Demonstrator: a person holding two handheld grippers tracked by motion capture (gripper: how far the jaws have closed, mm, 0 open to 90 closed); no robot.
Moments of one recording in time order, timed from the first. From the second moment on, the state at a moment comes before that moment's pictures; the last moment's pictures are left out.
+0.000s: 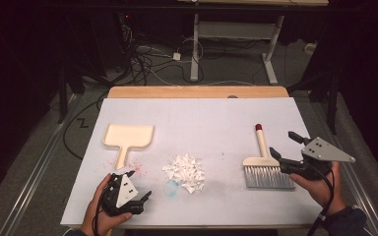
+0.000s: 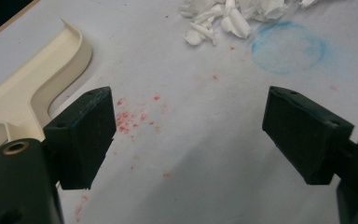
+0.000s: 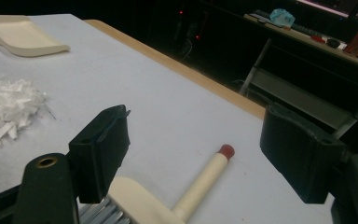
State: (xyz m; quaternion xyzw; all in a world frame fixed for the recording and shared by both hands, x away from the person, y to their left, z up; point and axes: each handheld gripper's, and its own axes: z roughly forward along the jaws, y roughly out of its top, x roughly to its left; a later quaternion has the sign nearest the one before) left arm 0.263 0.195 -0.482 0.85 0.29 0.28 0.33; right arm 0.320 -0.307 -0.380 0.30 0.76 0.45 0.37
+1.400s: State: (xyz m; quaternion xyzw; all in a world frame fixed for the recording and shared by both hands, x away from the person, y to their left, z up) left arm 0.267 0.187 -0.484 0.86 0.28 0.28 0.33; right arm 0.286 -0.296 -0.439 0.30 0.77 0.42 0.37
